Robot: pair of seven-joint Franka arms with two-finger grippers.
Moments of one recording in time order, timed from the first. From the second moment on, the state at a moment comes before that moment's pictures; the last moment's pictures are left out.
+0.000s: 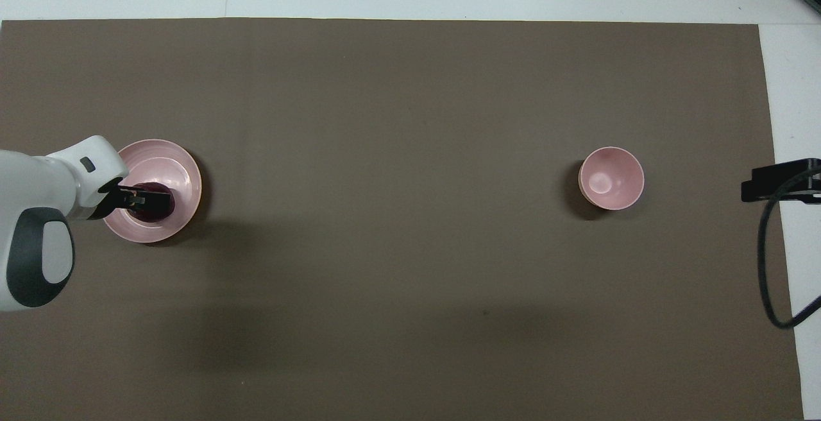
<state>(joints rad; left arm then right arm) -0.03 0.03 0.05 -2.22 -0.01 2.39 0.23 0.10 -0.10 -0.09 -1.51 -0.02 1.44 0.13</state>
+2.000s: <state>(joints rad) -0.03 0.06 0.03 -2.13 -0.01 2.29 0.23 0.10 -0.10 -0.09 -1.51 -0.02 1.44 0.13</state>
